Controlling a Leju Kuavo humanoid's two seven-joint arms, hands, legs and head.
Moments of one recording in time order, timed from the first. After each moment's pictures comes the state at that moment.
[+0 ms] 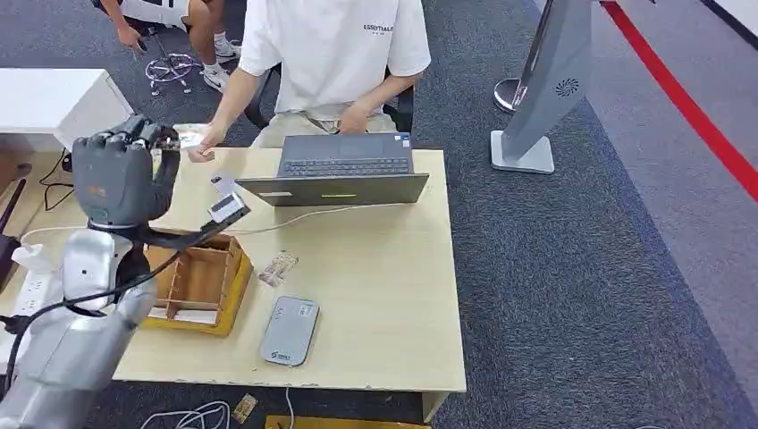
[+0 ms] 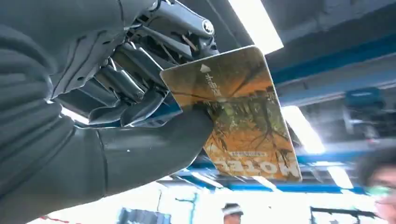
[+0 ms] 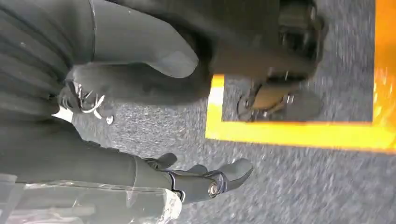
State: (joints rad) left arm -0.55 0.33 -0.34 -1.41 -1.42 0.56 0.12; right arm -0.04 0.23 -0.28 -0.31 0.57 -0.17 0.06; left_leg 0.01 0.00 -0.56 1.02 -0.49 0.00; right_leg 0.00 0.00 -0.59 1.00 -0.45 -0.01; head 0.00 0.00
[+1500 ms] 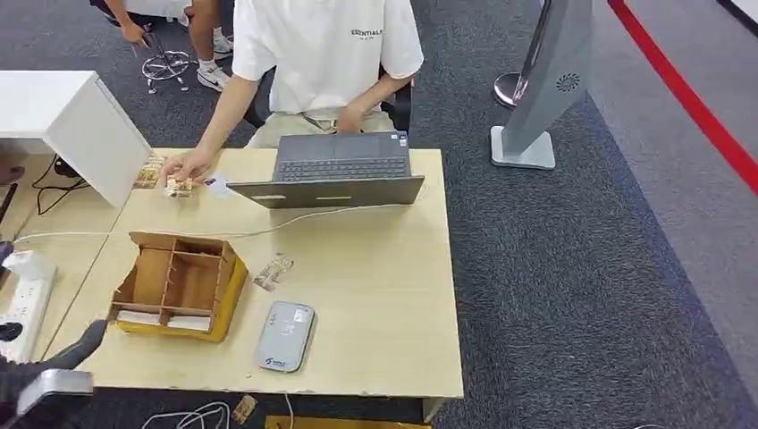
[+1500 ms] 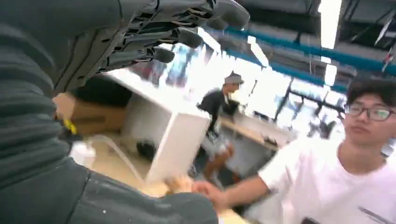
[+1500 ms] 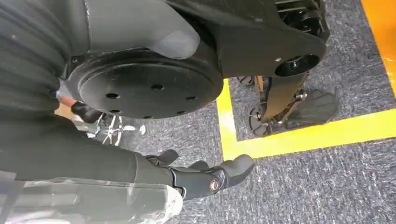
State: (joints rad) left arm 0.32 0.25 0.40 -2.05 -0.37 -0.04 -0.34; right arm -0.04 0.21 -0.38 -0.22 0.40 -0.25 0.11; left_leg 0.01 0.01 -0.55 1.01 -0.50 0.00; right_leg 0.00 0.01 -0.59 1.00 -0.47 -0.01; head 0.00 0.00
